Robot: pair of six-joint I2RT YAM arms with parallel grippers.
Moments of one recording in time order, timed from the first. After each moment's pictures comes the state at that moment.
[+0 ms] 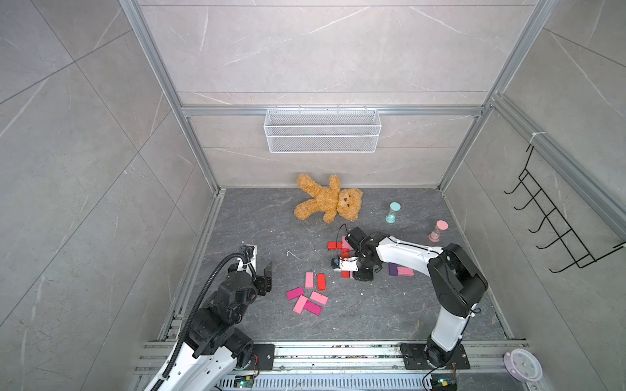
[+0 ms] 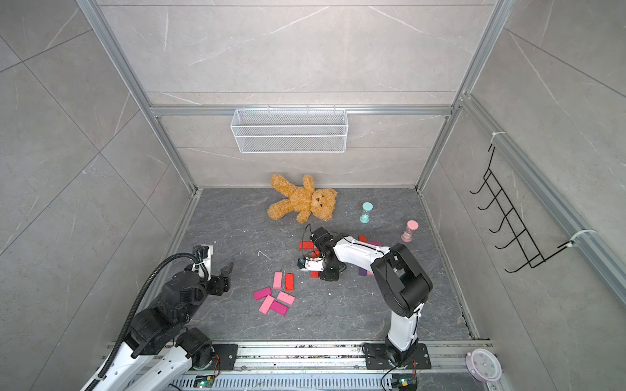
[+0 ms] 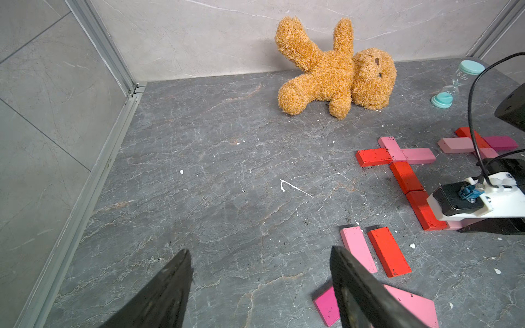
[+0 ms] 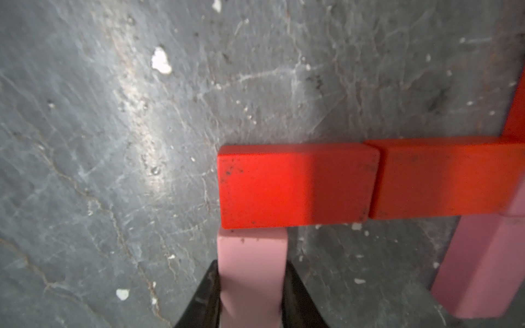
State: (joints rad) left arm -0.61 0.43 0.61 -0.67 -0.40 -0.19; right arm 0.64 1.83 1.15 -0.74 -0.05 -0.86
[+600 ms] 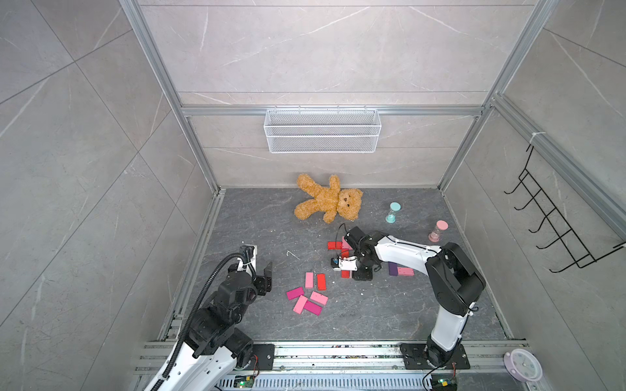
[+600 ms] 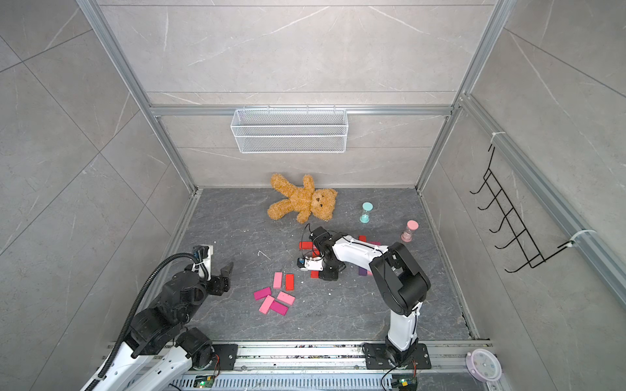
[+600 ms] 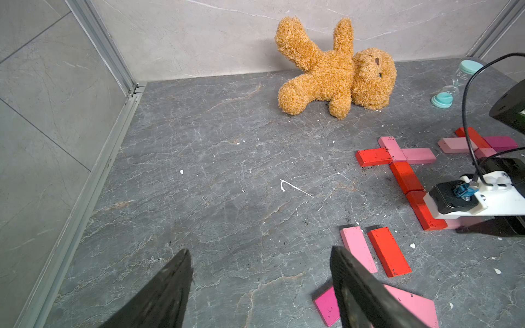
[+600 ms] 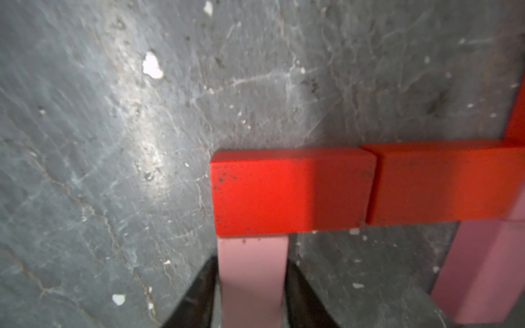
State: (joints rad) left arm -0.61 0.43 0.61 -0.67 -0.40 -0.19; right arm 0.64 1.86 1.18 -0.75 -0.05 -0.86
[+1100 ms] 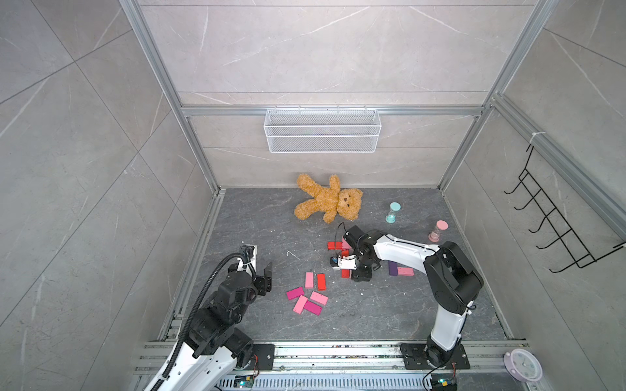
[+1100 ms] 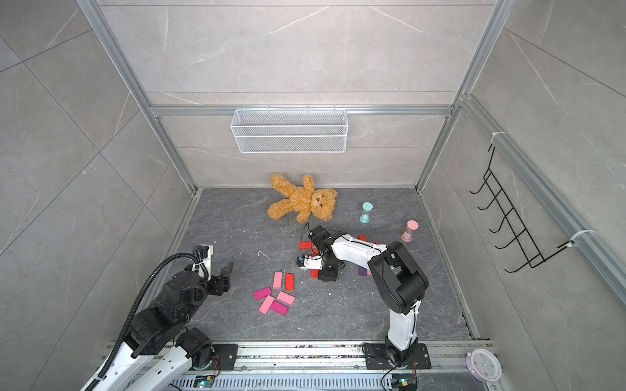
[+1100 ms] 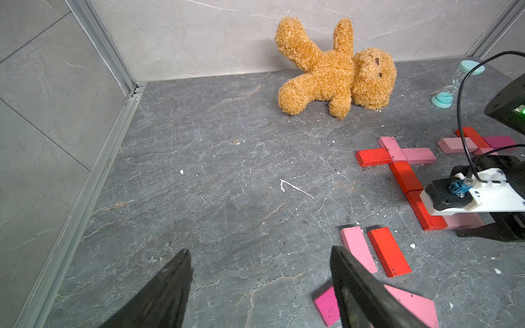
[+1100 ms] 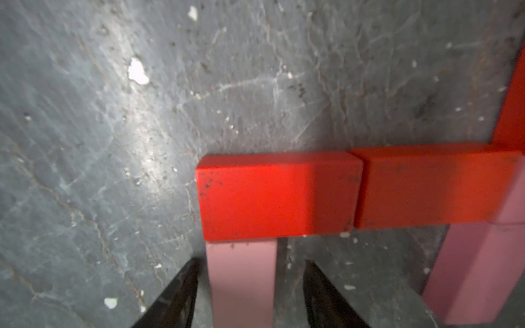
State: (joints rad) left arm -0.61 0.43 0.61 -0.67 -0.40 -0.19; right arm 0.64 1.87 1.19 -0.76 -0.04 -0.85
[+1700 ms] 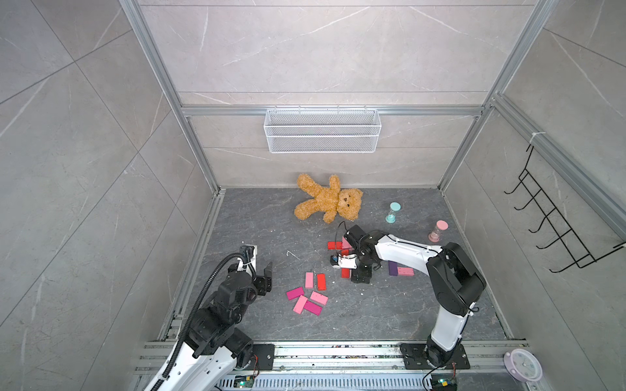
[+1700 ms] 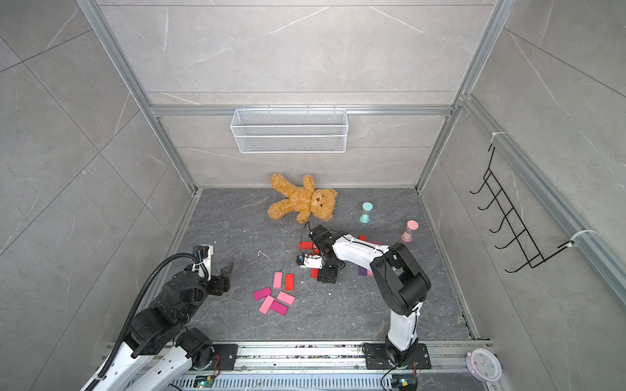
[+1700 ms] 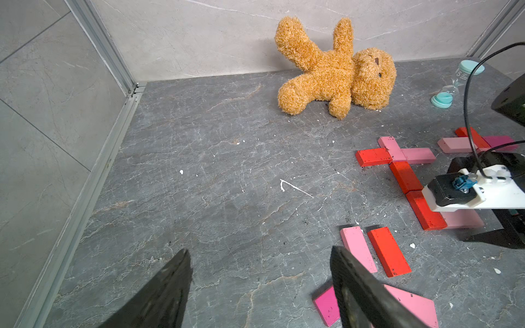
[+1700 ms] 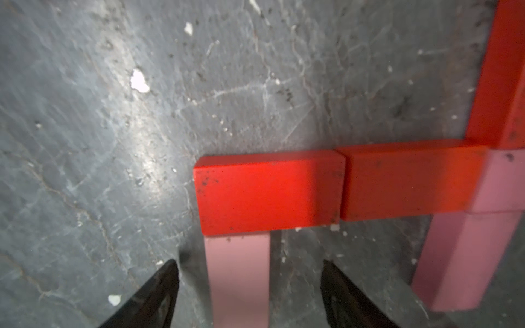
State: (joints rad) left arm -0.61 0.43 0.61 -0.67 -0.40 -0.19; right arm 0.63 1.82 1.19 -0.75 -0.05 -0.83
